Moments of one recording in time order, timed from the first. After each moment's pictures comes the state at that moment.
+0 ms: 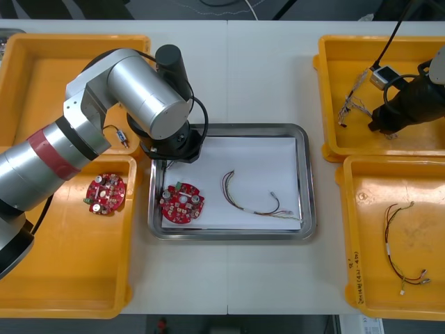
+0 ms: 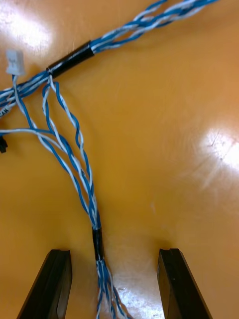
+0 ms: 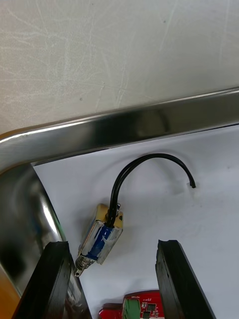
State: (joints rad) right arm -0.88 -0.60 -0.07 -0.85 -0.58 1.24 2.25; left arm -0.90 0.52 -0.67 -1.50 0.68 1.52 -0.90
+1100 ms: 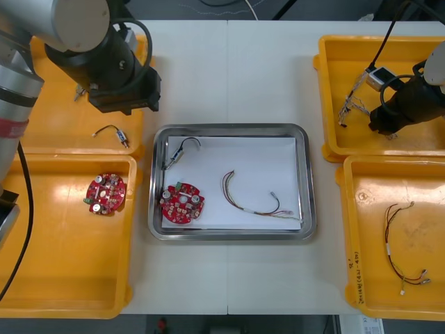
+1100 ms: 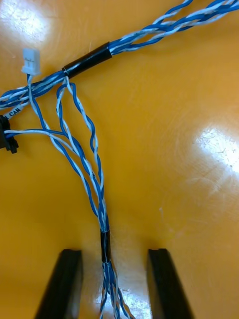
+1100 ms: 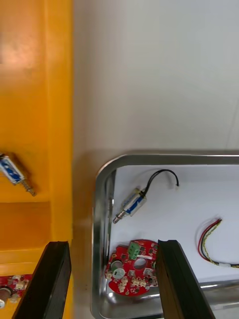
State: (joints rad) right arm -0.87 -0.60 -0.04 -0.87 -0.57 1.26 2.25; left arm -0.90 0.55 -0.22 -1.65 0.71 1.83 -0.89
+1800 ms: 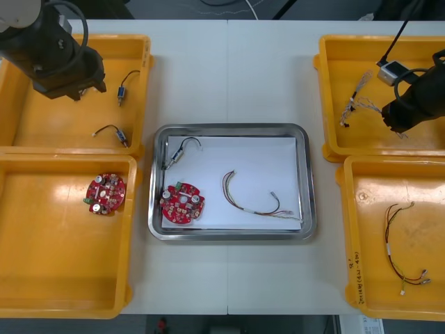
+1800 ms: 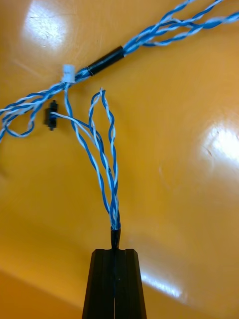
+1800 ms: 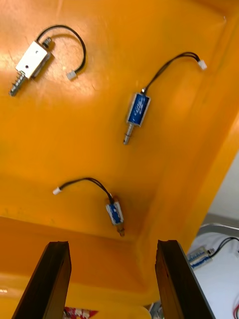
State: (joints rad) right arm -0.85 -0.60 -0.17 -1.01 -0.54 1.47 2.25; left arm -0.90 0.69 -0.12 -1.44 0.71 1.71 -0.93
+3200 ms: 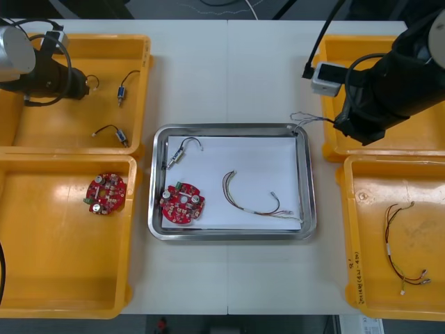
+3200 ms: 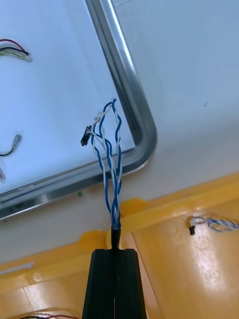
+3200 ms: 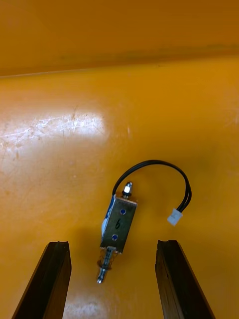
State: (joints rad) right arm -0.72 -0.58 0.05 -1.87 -0.81 1.91 2.25; left arm -0.91 0.67 -0.10 -0.86 0.70 1.00 -1.71
